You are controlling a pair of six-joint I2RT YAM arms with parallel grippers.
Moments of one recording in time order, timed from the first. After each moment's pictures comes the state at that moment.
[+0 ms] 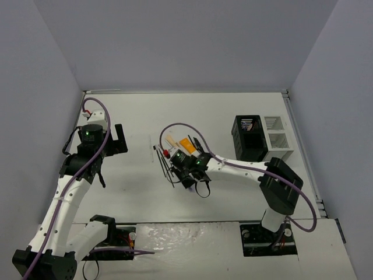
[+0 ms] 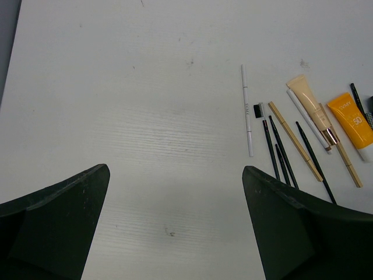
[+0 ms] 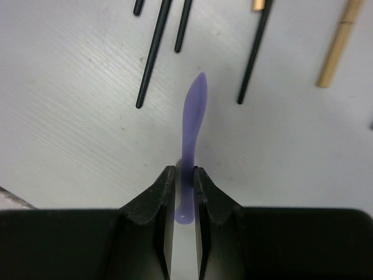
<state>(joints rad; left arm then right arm) -0.17 0.92 0.98 -0.65 -0.18 -0.23 1.02 1.69 1.11 -0.53 0.10 0.30</state>
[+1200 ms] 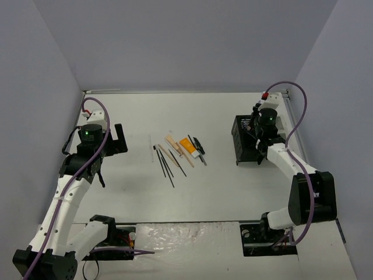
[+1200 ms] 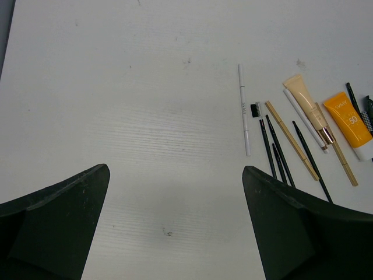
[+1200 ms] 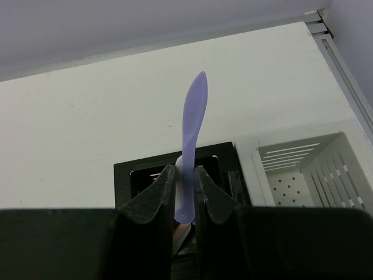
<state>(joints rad) -0.16 0.92 0.98 -0.65 -0.16 -0.23 0.10 1.42 0.82 0.31 0.22 0.17</state>
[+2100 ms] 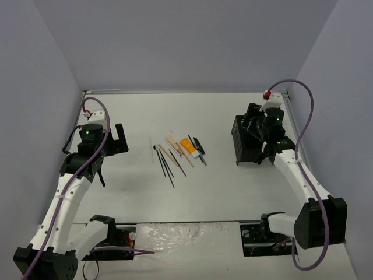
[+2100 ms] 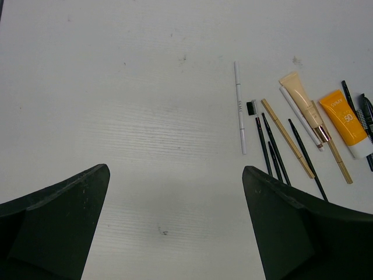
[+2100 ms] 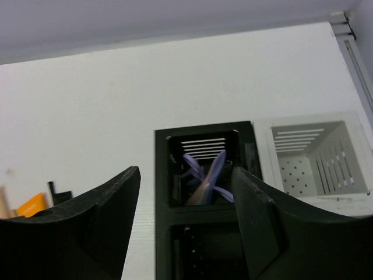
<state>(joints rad) -0.16 0.93 0.98 -0.65 -0.14 -0.25 0.12 1.23 0.84 0.07 0.11 0.17</state>
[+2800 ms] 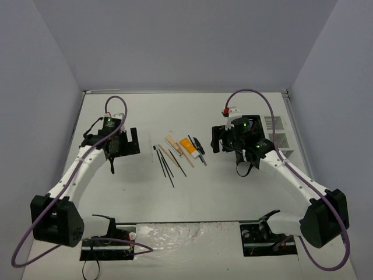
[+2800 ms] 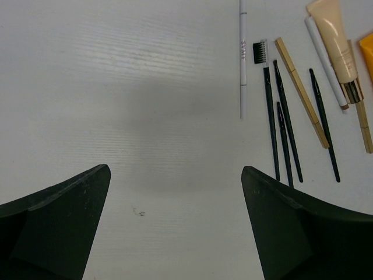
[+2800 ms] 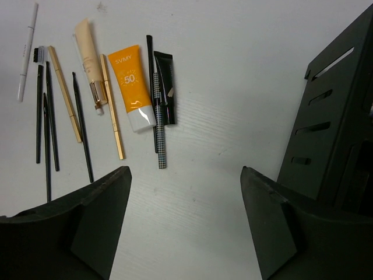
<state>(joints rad) -0.20 1.27 1.03 -0.72 -0.04 -0.33 0.47 1.25 0.92 -0.33 0.02 0.20</state>
